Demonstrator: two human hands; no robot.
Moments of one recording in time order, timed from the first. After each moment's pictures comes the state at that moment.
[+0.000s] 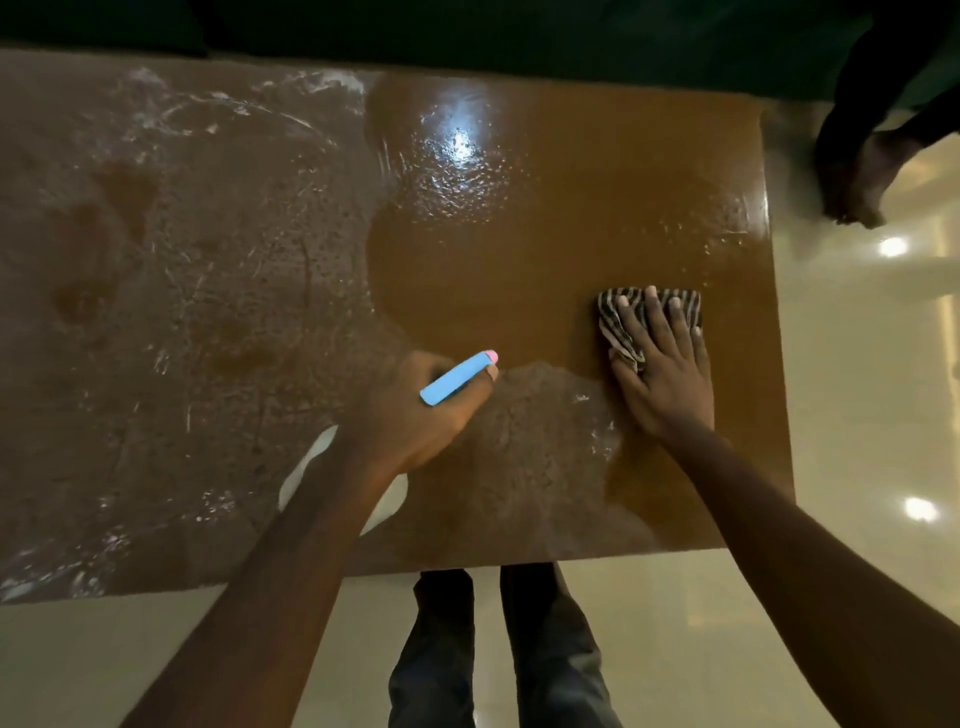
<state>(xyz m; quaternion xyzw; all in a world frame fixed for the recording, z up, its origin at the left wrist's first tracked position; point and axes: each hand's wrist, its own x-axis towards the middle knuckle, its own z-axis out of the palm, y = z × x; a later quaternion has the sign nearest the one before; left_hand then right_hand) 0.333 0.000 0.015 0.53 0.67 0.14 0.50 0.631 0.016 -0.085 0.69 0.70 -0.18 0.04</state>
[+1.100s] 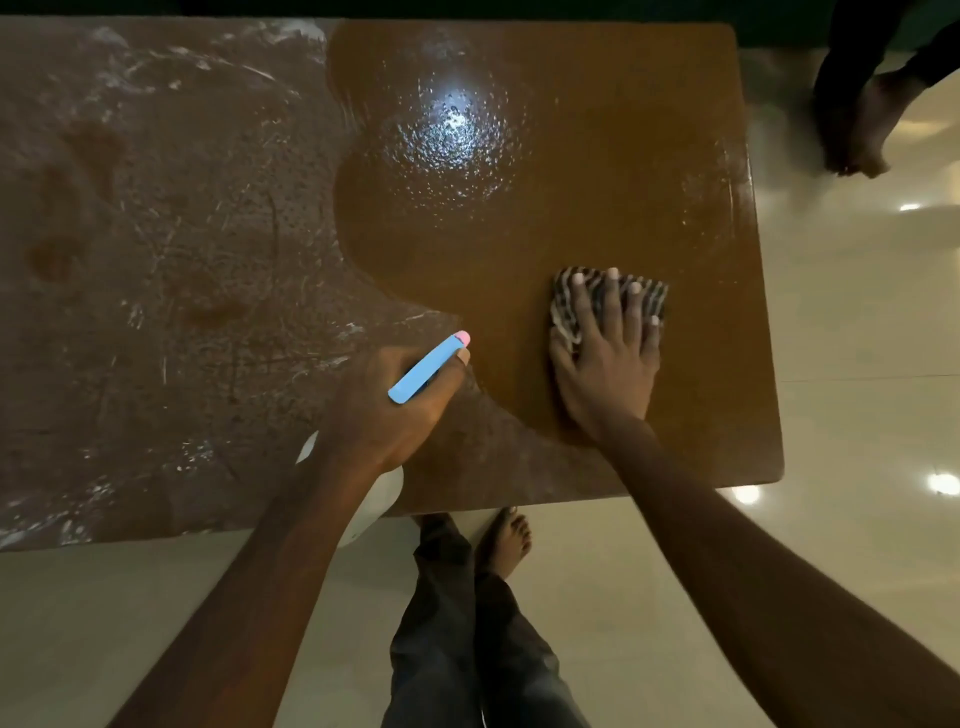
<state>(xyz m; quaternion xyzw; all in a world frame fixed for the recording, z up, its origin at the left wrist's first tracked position) 0.352 -0.056 0.008 0.54 0.69 0.19 0.45 0.583 -0.038 -0.092 0.74 0.65 -0.16 0.06</state>
